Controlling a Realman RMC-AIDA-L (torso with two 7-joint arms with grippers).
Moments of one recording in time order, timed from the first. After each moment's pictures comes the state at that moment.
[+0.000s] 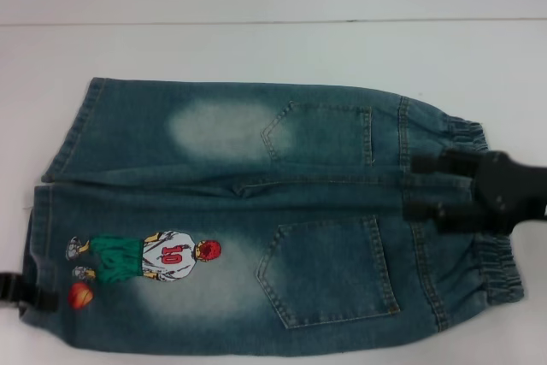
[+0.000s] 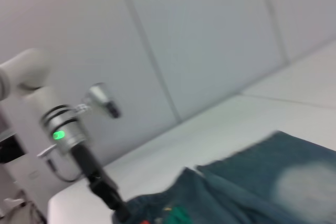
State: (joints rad) left arm -0.49 -2.03 0.47 0.95 2.72 1.80 -2.28; right arm 0.48 2.06 -0.53 -0.71 -2.08 -1.83 1.48
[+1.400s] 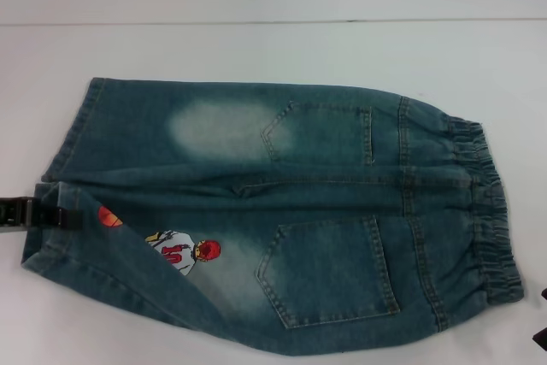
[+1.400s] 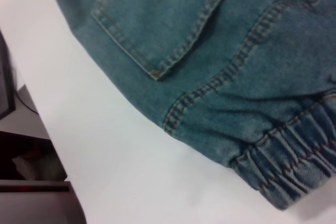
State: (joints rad) left arm -0.52 -2.02 0.43 0.93 2.53 1.74 -2.23; right arm 0.62 1.97 -0.75 -0.89 -2.79 -1.90 1.86
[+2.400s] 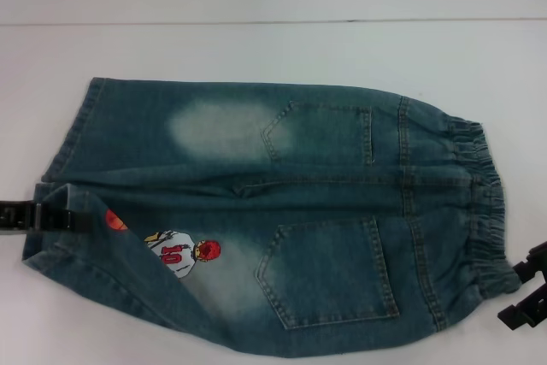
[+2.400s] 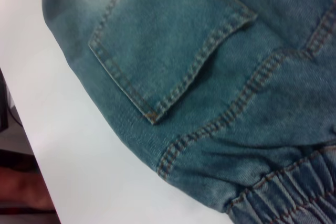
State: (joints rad) left arm -0.52 -2.02 0.43 0.89 2.52 1.73 -2.20; right arm 0.67 1.99 -0.75 -0.84 -2.77 -1.83 1.86
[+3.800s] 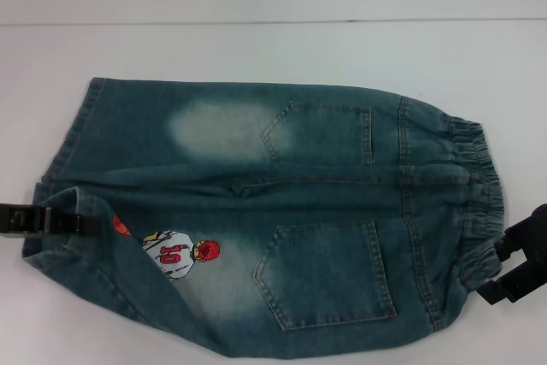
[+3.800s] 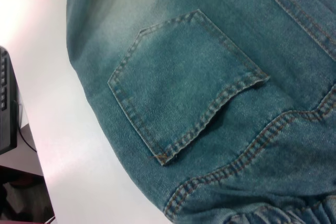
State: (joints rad) left arm -0.53 -2.02 0.45 0.85 2.52 1.71 -2.18; right arm 0.69 1.99 -0.76 -0.86 -2.69 -1.83 1.83
